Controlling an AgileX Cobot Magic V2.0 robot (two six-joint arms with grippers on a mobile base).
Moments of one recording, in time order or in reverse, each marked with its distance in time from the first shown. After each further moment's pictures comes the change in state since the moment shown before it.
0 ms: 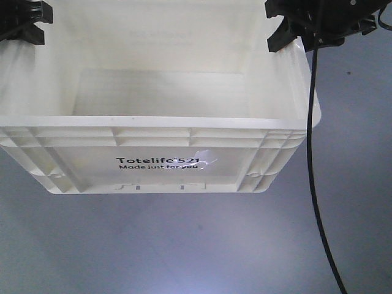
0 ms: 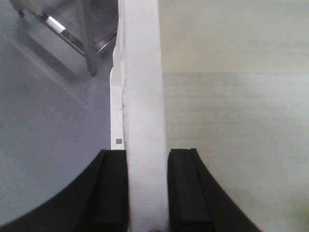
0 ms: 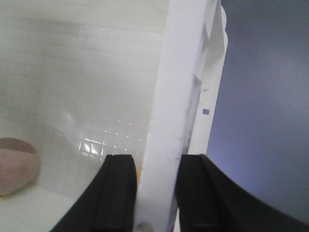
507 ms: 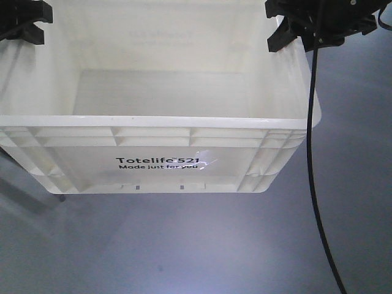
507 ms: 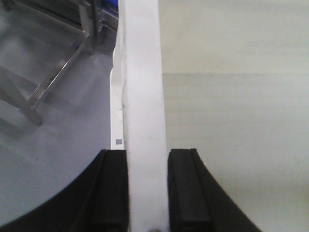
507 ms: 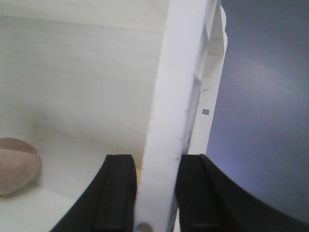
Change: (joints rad) left arm 0.000 0.000 0.000 0.000 0.000 0.000; right arm 0.000 0.000 0.000 0.000 0.000 0.000
